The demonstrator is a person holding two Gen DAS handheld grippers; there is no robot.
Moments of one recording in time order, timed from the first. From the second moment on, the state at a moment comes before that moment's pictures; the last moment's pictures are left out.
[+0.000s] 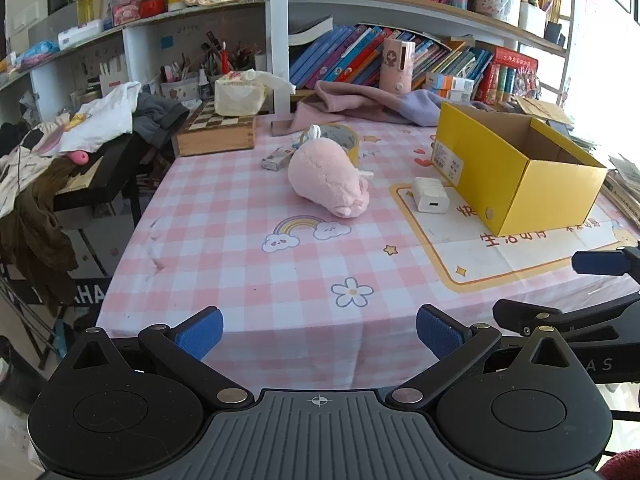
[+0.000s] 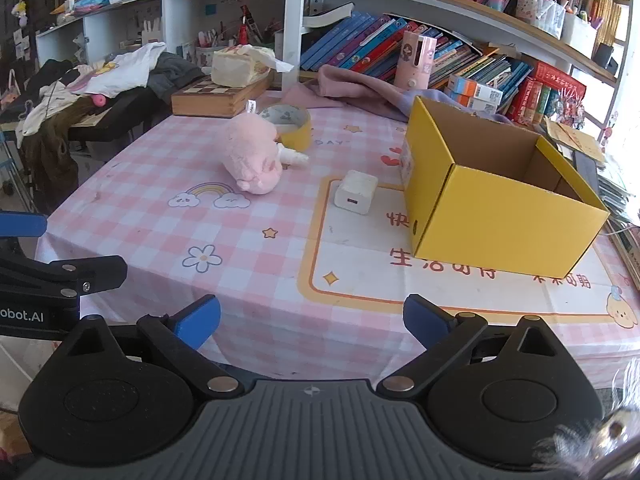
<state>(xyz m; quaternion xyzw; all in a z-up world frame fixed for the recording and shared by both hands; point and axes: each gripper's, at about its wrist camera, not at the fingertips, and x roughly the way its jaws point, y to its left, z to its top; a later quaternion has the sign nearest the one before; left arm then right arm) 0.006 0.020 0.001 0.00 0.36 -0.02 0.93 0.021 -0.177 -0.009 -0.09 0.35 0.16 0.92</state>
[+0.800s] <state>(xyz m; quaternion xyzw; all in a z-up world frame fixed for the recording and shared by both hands) 0.005 0.030 -0.003 -0.02 0.37 -0.01 0.93 0.021 -0.174 -0.006 -0.09 0.35 0.17 0.92</state>
